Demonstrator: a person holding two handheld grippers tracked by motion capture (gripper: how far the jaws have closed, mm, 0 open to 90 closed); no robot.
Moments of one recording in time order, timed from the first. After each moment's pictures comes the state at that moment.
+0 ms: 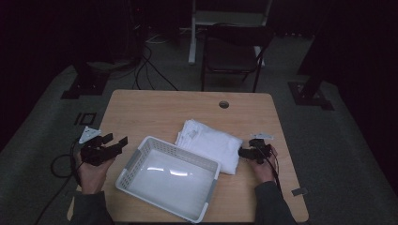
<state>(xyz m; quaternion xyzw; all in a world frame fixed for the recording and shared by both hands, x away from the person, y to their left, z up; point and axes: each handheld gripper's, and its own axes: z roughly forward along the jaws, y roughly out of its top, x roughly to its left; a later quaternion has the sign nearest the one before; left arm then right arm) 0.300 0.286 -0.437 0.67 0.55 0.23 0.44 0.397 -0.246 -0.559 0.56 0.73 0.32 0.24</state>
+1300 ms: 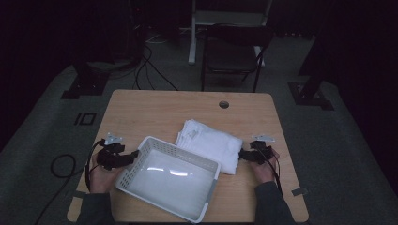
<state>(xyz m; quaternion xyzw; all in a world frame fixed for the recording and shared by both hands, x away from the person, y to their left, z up) 0.317 0.260 -0.482 0.76 0.52 0.18 0.34 0.388 -0.249 -0.559 0.56 0.73 0.32 0.24</state>
